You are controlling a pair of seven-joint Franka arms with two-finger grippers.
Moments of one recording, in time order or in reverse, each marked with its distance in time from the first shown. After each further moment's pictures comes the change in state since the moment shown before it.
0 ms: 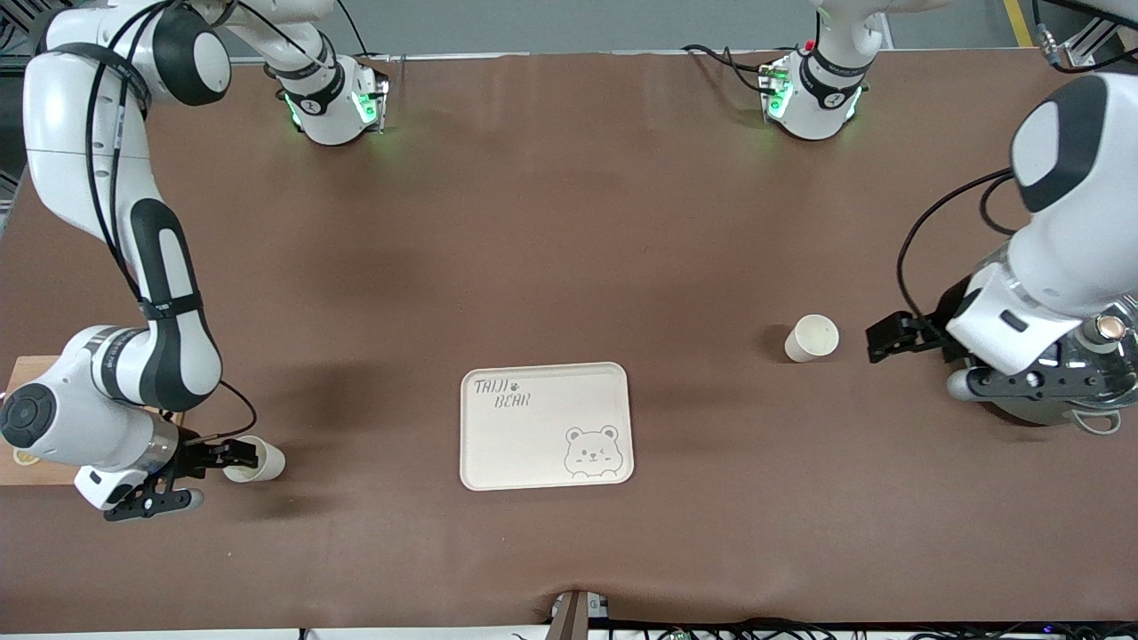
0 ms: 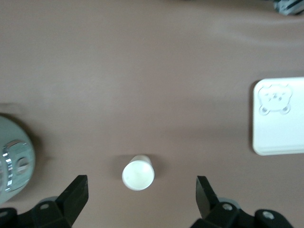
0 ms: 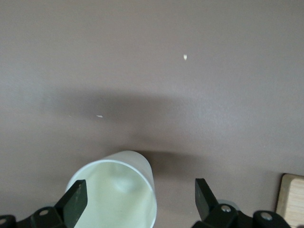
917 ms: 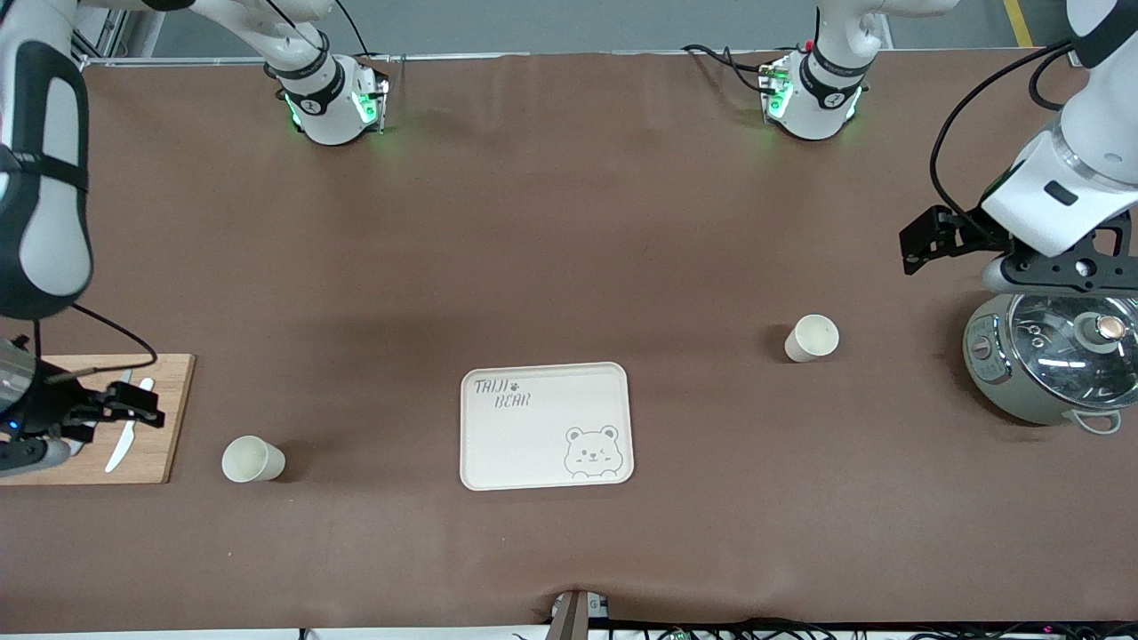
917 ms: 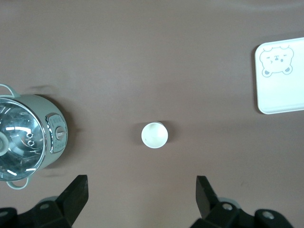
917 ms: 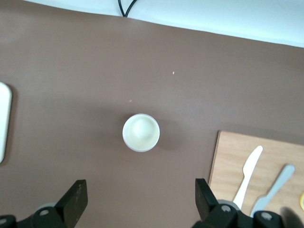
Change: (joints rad) left arm -0.185 -0.175 0.179 -0.021 -0.001 -0.175 0.071; right arm 0.003 -0.359 -0.022 0.018 -0.032 -0.374 0.007
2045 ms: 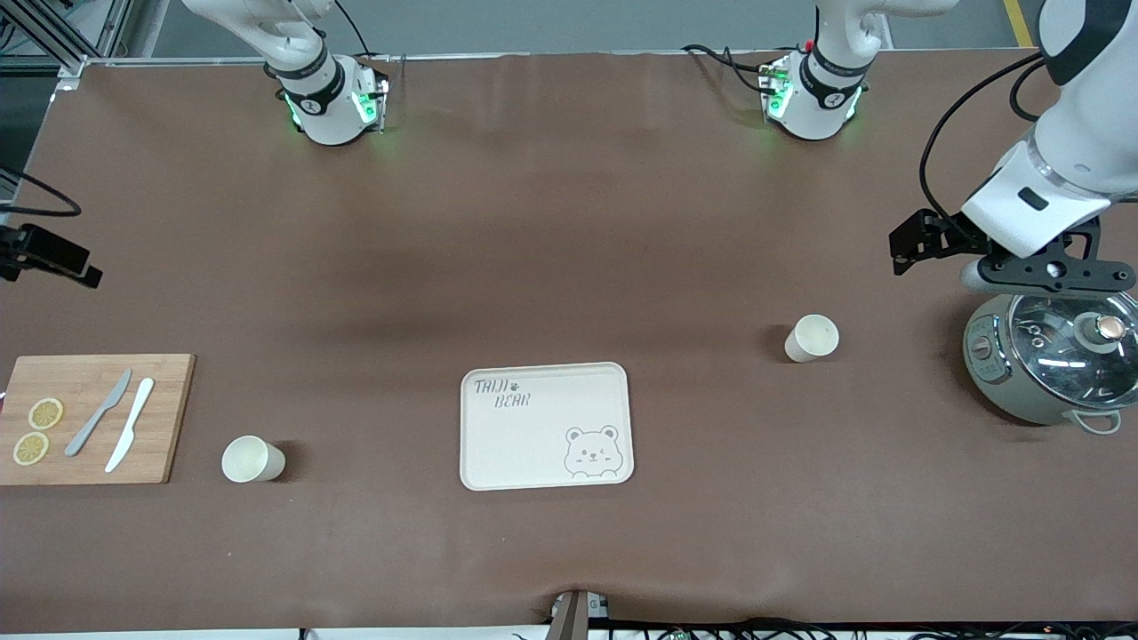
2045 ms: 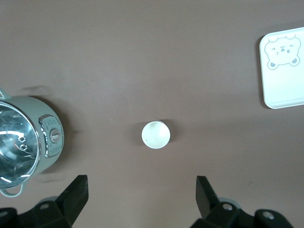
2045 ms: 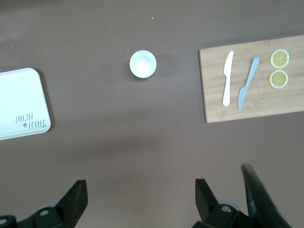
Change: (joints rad) left arm 0.012 -0.051 -0.002 -0.171 -0.010 0.114 0.033; right arm 0.037 -0.342 0.006 -0.076 -0.064 -0.366 0.370
